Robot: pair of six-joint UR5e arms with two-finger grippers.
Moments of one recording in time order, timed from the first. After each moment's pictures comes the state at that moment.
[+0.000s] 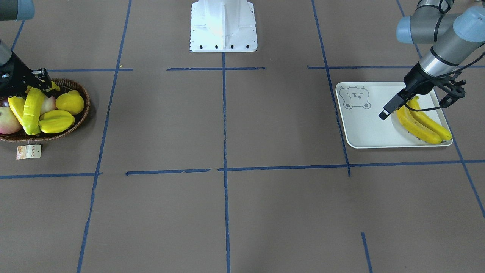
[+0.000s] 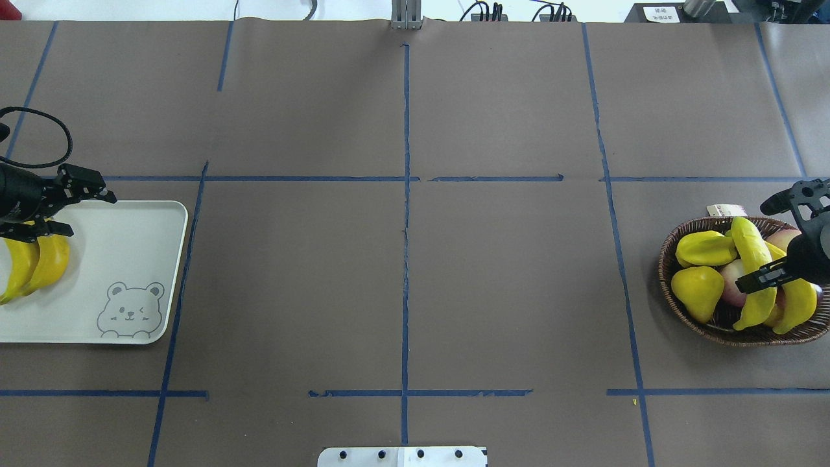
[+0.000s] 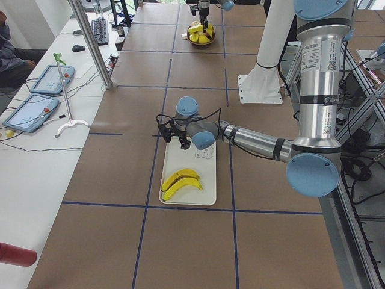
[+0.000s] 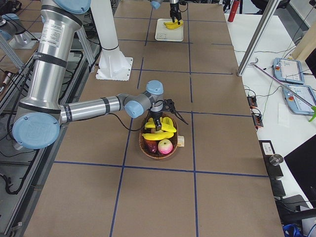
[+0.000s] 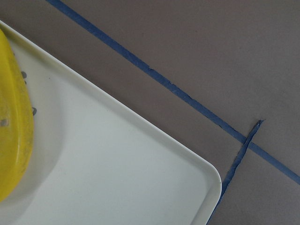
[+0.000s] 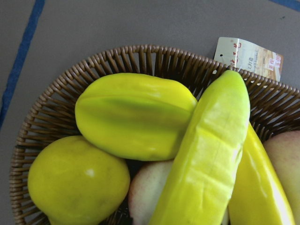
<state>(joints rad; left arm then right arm) -0.96 -1.53 -1.79 -2.26 -2.16 -1.56 0.89 -1.83 1.96 -1.17 2.10 0.51</state>
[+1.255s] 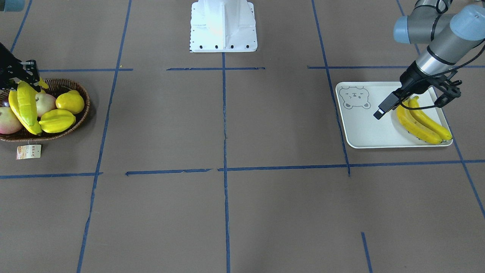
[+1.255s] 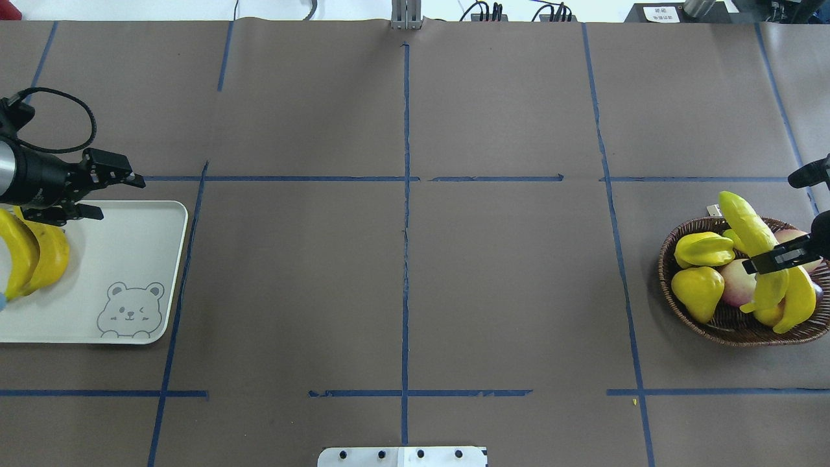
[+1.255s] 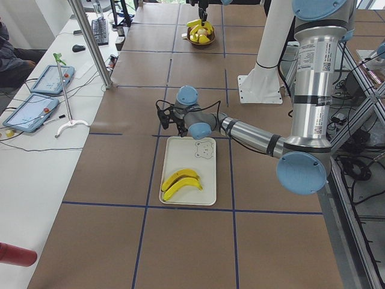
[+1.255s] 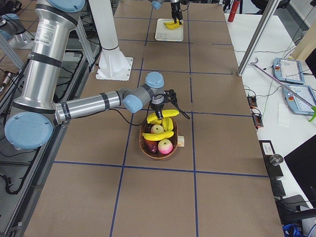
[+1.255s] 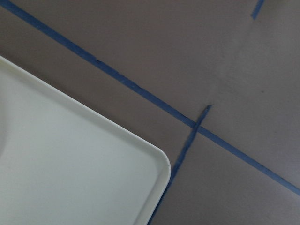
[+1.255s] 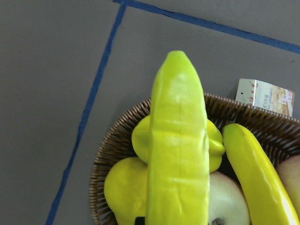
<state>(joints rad) -0.94 -1.61 -1.84 -2.30 -2.15 -1.56 0.99 -1.82 2.05 -1.15 2.22 0.52</state>
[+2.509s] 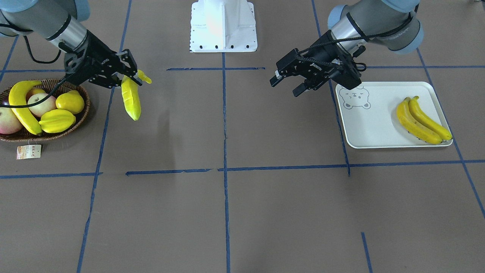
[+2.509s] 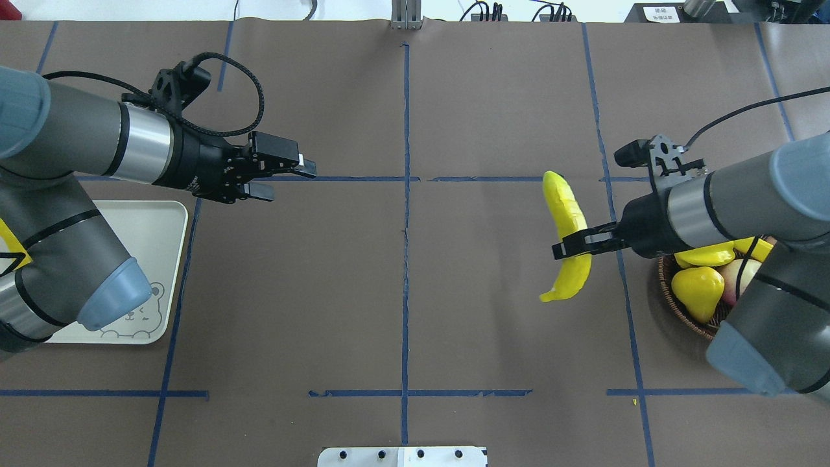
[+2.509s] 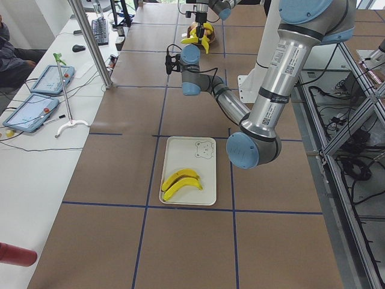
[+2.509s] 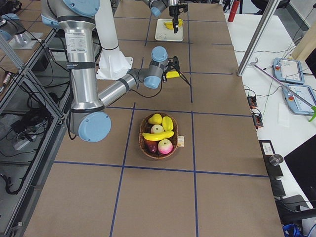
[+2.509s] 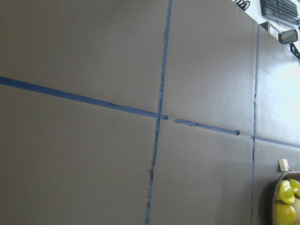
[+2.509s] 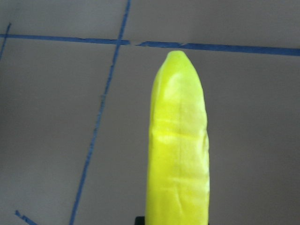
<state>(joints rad) -0.77 -1.96 -1.84 -2.38 -2.15 -1.56 0.68 -1.44 2.00 -0.91 2.12 1.11</state>
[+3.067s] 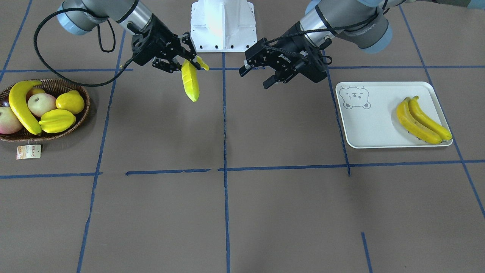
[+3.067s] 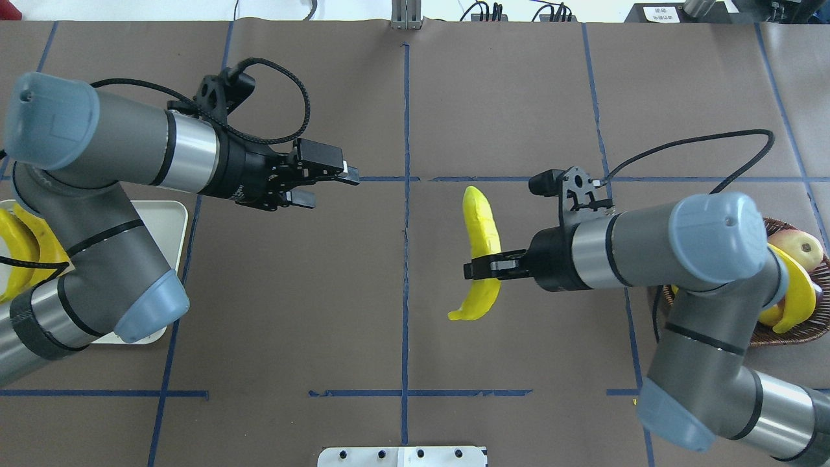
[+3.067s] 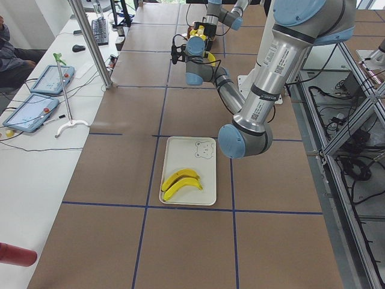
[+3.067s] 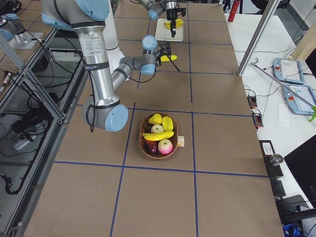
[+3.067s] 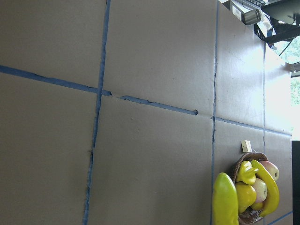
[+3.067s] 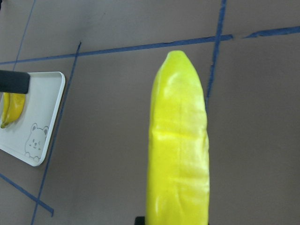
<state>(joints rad) -0.66 -2.07 -1.82 -2.38 -2.05 -1.62 0.44 -1.25 1.98 -0.89 1.83 1.29</state>
